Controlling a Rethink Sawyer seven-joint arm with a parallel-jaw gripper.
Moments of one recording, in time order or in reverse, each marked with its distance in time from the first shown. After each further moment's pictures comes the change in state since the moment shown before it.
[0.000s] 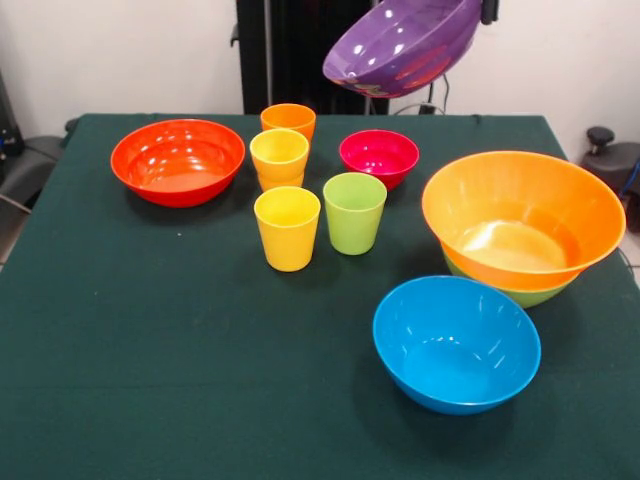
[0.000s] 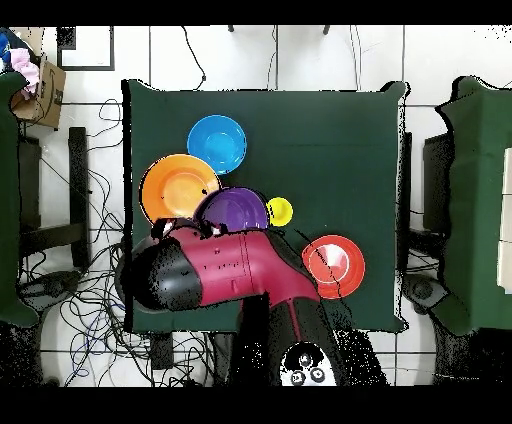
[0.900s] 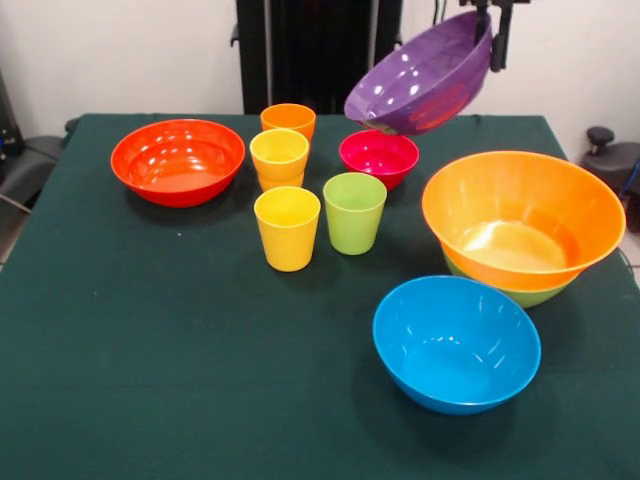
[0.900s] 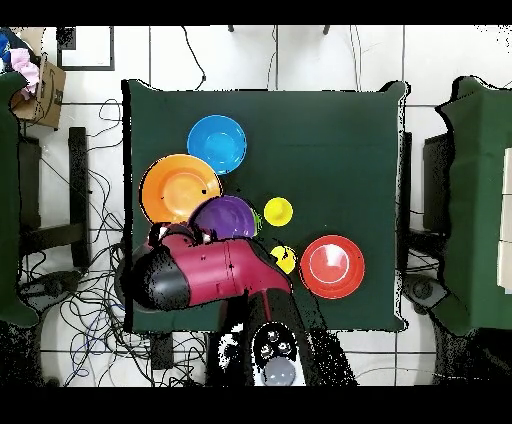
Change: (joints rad) arm 0.142 0.135 -0.143 -0.001 0.001 -0.177 0.074
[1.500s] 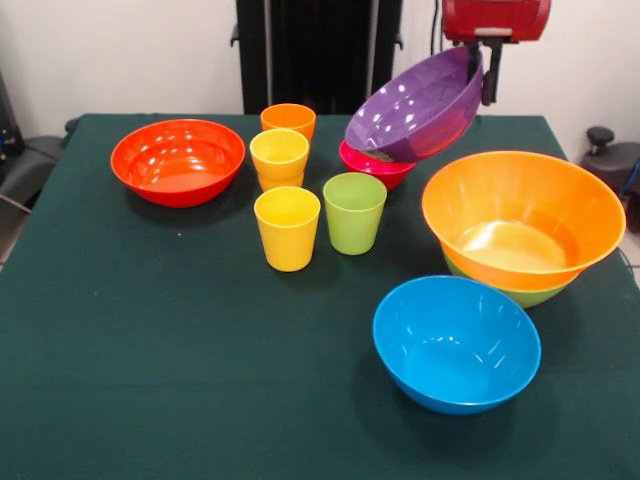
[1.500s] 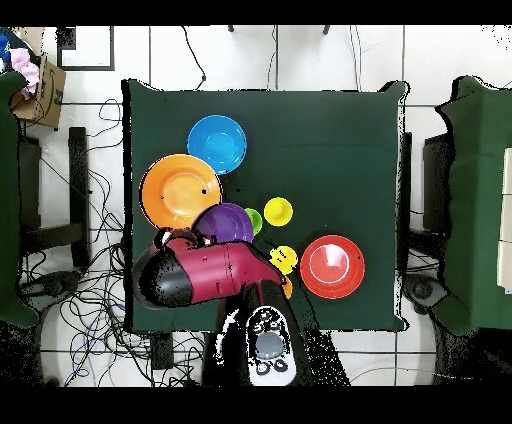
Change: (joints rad) arm 0.052 0.112 -0.064 -0.001 0.002 -0.086 0.001
